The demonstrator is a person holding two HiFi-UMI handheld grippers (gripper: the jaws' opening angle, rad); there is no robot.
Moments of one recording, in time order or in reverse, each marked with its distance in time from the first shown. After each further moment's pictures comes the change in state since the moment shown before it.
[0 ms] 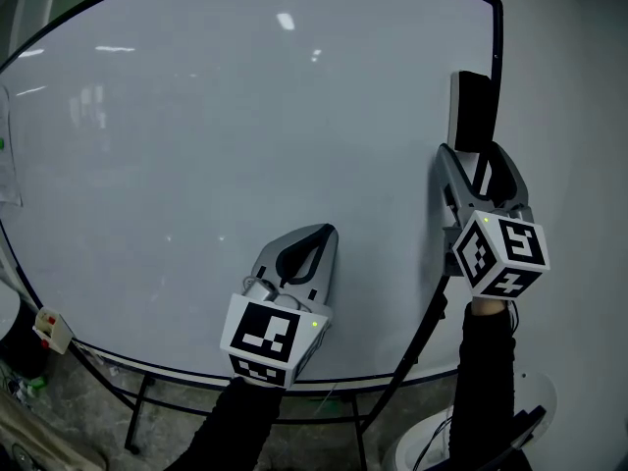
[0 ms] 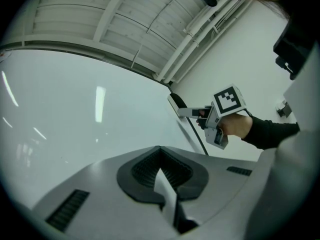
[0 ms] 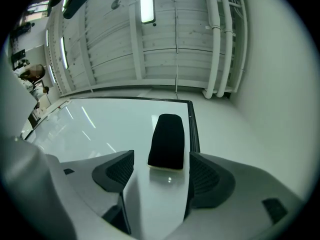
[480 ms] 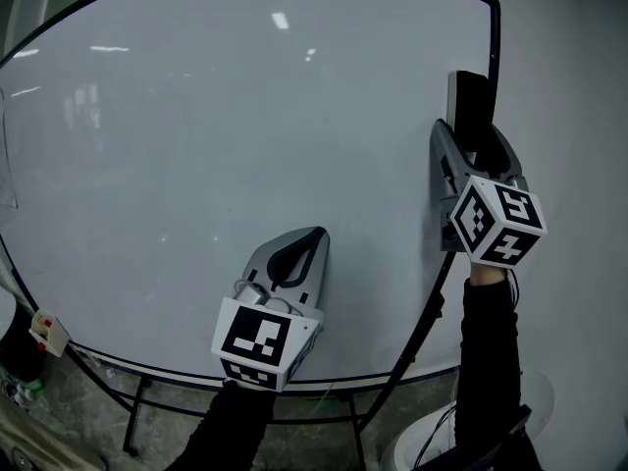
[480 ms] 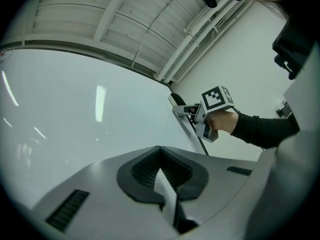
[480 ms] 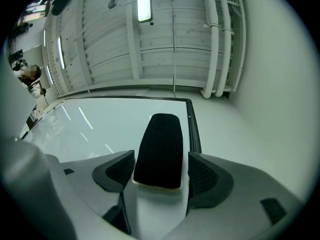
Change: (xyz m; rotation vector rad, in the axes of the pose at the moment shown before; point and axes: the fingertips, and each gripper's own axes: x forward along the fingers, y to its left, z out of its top) left arm -0.010 0.006 -0.004 -0.003 0.006 -0.002; right arm 0.030 -0.008 0.007 0.015 -0.005 -0.018
